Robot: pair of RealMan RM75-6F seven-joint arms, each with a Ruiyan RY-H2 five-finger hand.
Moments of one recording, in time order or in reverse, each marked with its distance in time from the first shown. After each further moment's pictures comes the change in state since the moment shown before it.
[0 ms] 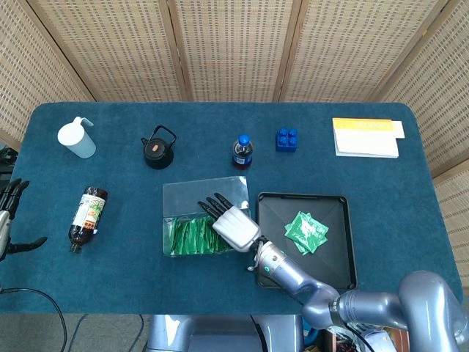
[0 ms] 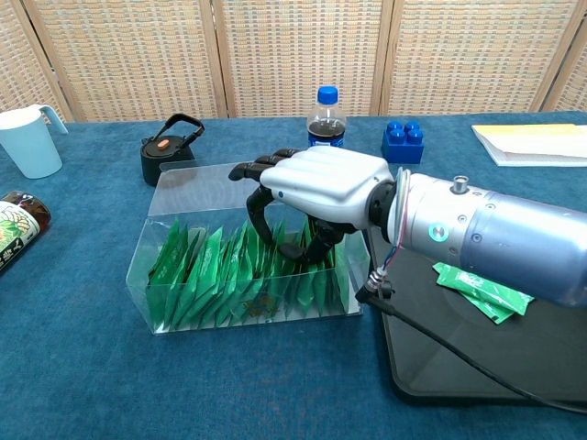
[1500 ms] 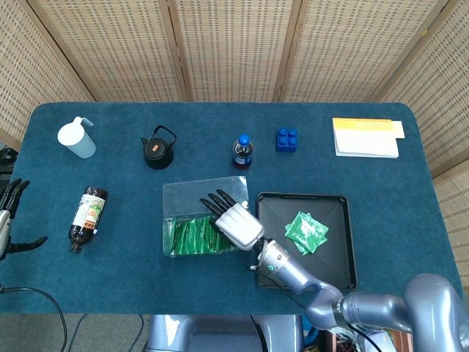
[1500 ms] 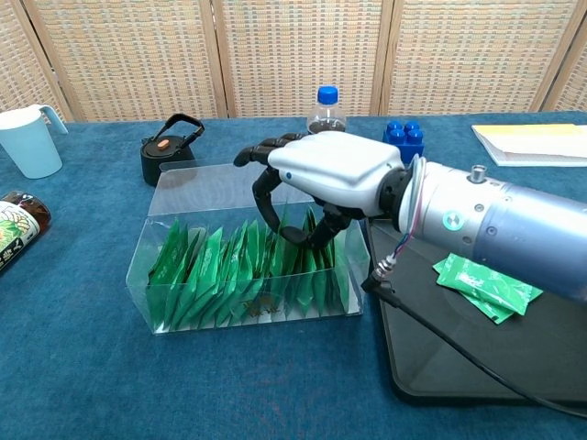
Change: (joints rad) left arm -0.004 -0.004 -0.001 0.005 -0.007 -0.008 0.002; right arm -0.033 0.014 0.014 -0.006 -0.061 0.039 0.079
